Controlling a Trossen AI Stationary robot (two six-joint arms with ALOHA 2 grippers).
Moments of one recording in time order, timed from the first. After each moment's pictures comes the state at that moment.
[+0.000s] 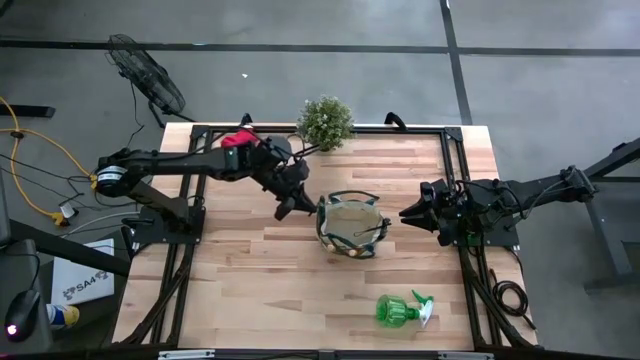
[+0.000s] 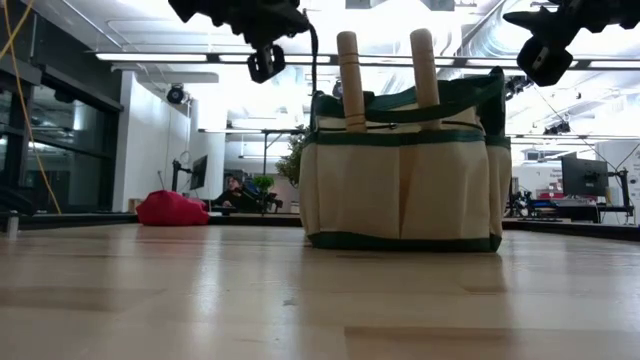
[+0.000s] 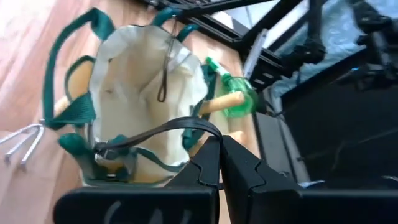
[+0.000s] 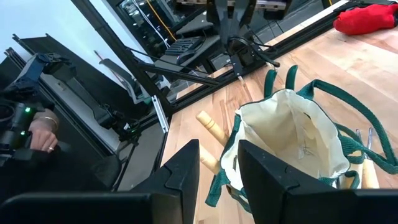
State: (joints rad) left arm 0.18 1.40 1.14 -0.29 0.57 -0.34; right arm 0.23 0.46 0.43 -0.10 0.08 0.60
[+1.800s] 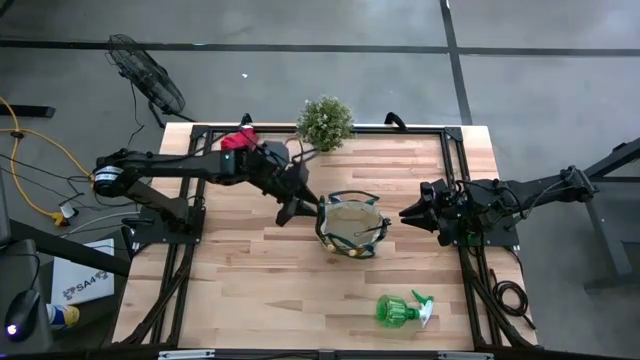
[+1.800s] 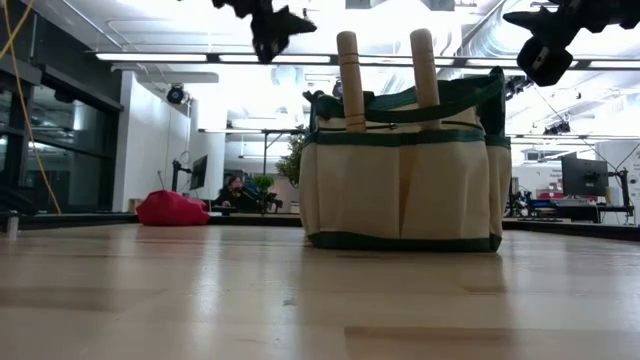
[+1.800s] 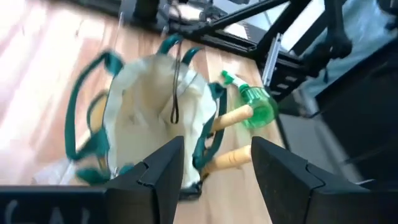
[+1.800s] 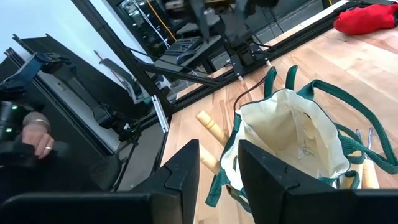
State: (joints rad) left arm 0.11 1.38 1.18 -0.30 0.39 -0.23; right arm 0.23 0.46 0.43 -0.10 0.08 0.60
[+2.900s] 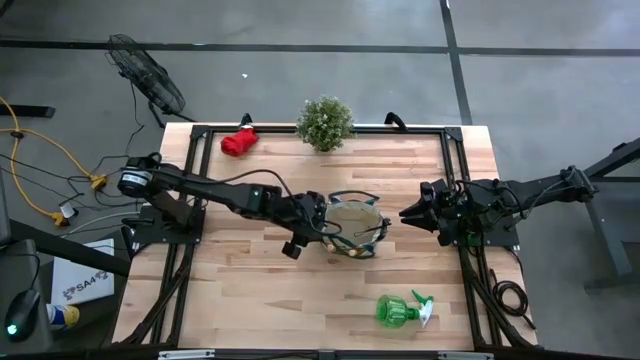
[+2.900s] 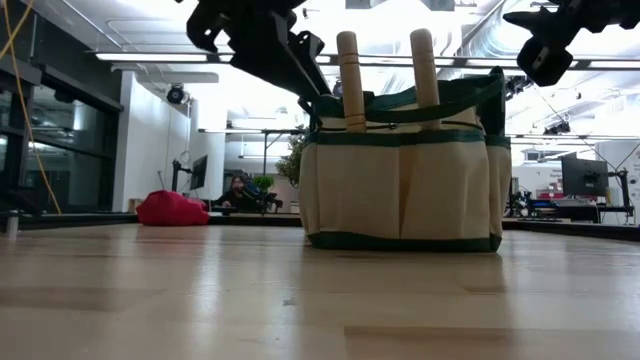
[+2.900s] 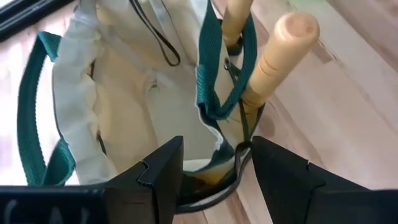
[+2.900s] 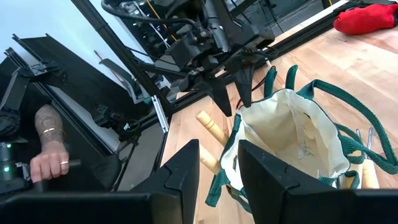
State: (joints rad) left arm -0.13 1.60 1.19 -0.35 -0.01 0.37; right arm 0.23 0.46 0.43 -0.10 0.08 0.60
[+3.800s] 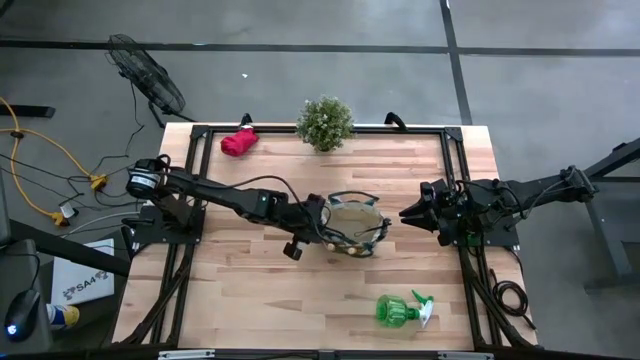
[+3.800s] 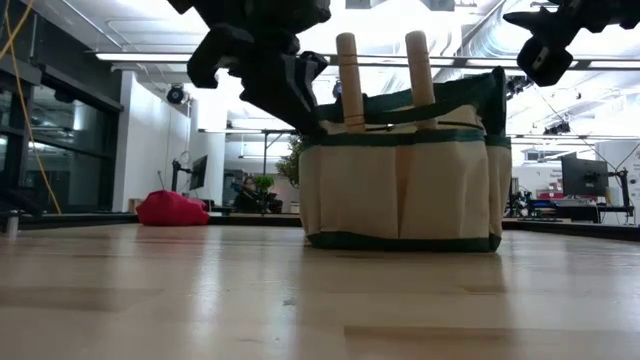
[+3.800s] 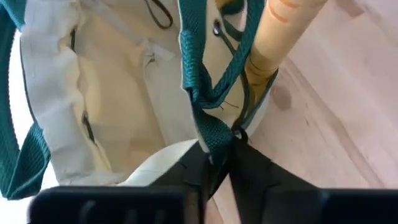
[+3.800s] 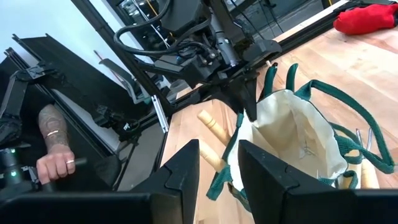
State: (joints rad) left arm -0.13 1.67 1.19 -0.37 -0.09 0.42; right arm 0.23 0.46 0.43 -0.10 0.08 0.60
